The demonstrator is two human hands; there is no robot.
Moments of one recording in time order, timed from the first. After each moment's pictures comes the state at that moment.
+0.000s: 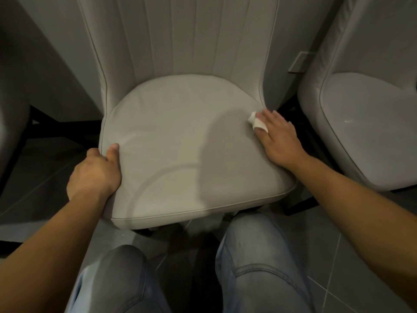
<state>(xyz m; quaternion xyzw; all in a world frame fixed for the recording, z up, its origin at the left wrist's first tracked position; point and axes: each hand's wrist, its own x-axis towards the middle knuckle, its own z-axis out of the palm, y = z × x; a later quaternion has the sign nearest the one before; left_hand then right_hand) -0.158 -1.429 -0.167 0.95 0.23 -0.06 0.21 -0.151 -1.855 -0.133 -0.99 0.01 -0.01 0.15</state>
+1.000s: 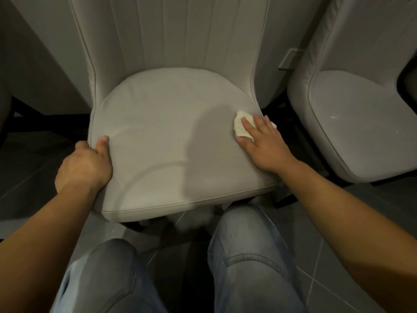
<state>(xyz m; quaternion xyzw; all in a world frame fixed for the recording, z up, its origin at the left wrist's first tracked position) -0.161 -1.433 -0.167 0.94 0.23 -0.06 0.23 -0.179 -1.835 -0.132 -0.99 0.04 0.08 0.09</state>
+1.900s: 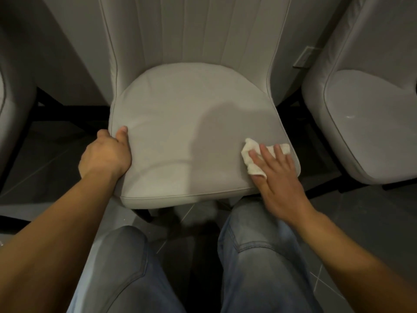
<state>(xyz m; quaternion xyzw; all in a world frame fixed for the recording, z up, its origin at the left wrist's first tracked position) -0.160 -1.431 -0.167 0.95 0.22 -0.05 0.23 -0.284 -1.793 -0.127 -0.99 -0.04 0.02 0.11</state>
